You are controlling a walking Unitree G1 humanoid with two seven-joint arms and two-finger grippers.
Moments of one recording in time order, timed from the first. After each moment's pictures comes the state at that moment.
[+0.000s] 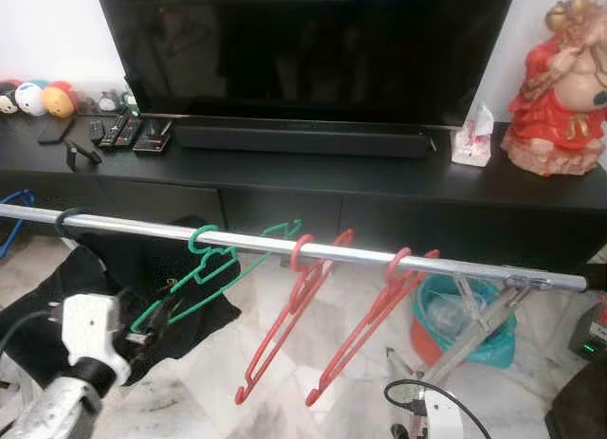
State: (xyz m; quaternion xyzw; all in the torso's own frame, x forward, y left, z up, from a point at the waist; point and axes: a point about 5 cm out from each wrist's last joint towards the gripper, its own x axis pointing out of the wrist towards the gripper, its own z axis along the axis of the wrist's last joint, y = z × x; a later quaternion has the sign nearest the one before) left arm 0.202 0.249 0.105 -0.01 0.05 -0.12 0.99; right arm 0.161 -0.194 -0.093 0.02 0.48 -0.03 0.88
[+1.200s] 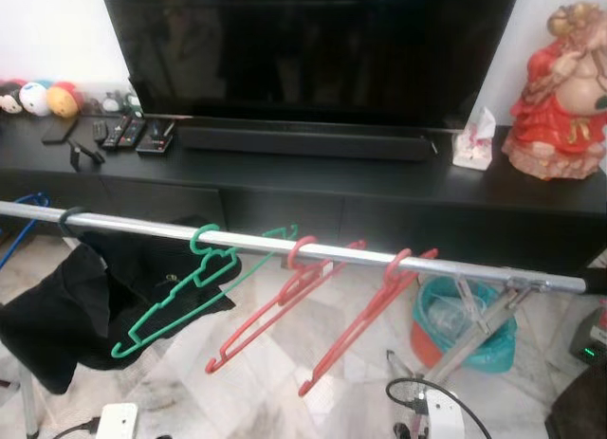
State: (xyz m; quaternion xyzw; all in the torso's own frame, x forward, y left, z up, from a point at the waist) left arm 0.151 0.261 -0.068 0.01 0.42 0.04 0.90; right arm 0.162 -0.194 -0.093 0.02 0.48 -0.05 0.88
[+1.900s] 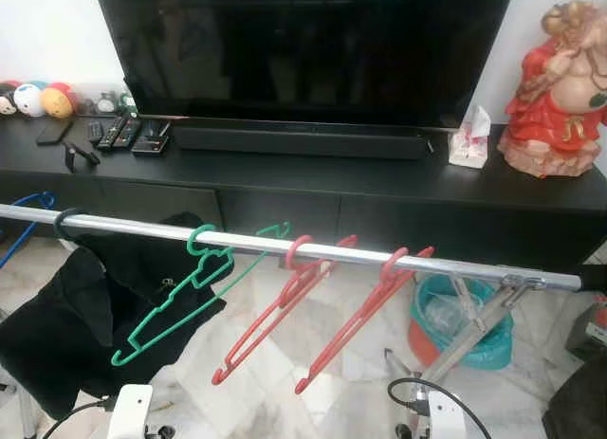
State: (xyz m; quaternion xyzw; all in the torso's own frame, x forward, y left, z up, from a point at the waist) left arm 0.178 0.260 -0.068 0.05 0.46 0.03 0.89; right arm 0.159 -0.194 -0.094 0.03 0.48 -0.06 0.87
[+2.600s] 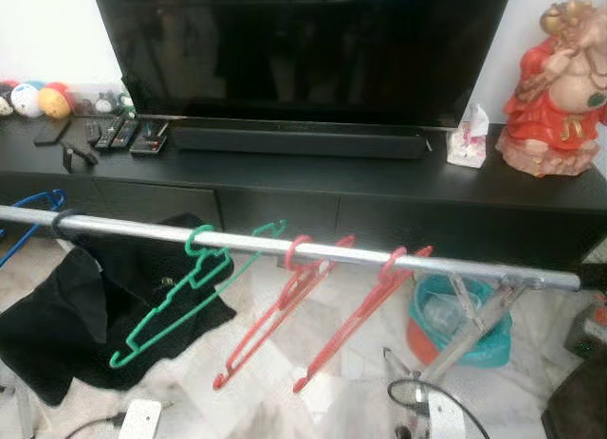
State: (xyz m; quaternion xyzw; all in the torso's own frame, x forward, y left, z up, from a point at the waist) left arm 0.161 0.251 -0.079 0.05 0.48 0.02 0.88; right arm 0.157 -0.193 -0.095 0.04 0.48 -0.07 0.87
